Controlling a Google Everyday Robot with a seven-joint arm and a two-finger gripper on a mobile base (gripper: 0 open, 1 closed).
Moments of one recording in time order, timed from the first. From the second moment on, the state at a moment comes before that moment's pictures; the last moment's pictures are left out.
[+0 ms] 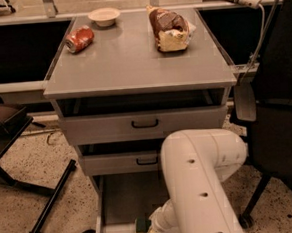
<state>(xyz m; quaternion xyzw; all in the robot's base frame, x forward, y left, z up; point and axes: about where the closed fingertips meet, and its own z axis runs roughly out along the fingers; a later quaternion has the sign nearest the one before) 0.457 0.008 0.183 -0.58 0.78 0.17 0.16</state>
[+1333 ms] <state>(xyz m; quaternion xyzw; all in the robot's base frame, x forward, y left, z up) 0.444 0.054 0.118 -0.45 0.84 0.25 0.20</state>
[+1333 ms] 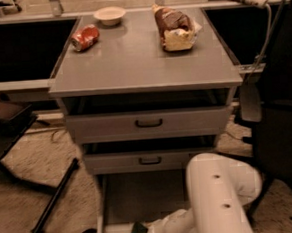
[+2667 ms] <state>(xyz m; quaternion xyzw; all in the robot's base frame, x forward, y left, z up) 0.434 0.064 0.121 -0.45 0.82 0.27 0.21</state>
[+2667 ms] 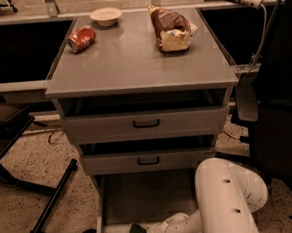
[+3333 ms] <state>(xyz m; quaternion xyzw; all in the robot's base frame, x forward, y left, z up) 0.434 0.064 0.121 -0.45 0.82 0.27 0.21</state>
